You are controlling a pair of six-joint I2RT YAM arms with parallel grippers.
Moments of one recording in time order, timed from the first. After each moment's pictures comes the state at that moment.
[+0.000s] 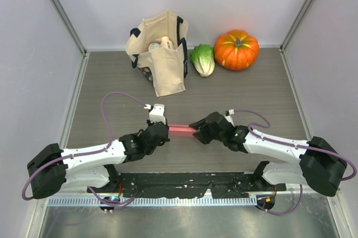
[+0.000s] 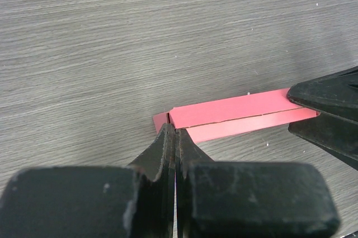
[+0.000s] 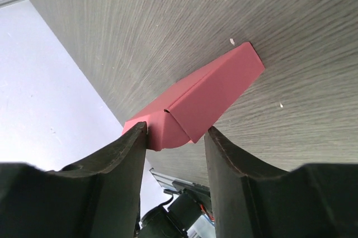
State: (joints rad) left arm -1.07 1.12 0.51 -0.01 -0.60 -0.63; right arm 0.89 1.20 0.56 -0.13 0.17 1.77
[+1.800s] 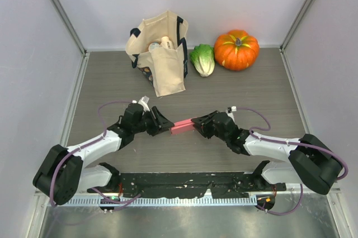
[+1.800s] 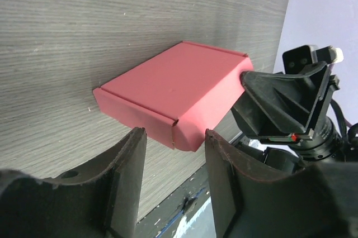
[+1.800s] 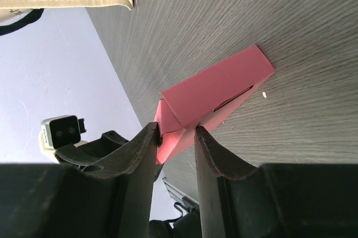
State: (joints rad) left arm -0.53 1.17 0.45 0.15 0.34 -1.05; right arm 0.78 1.25 0.39 0.30 0.16 1.65
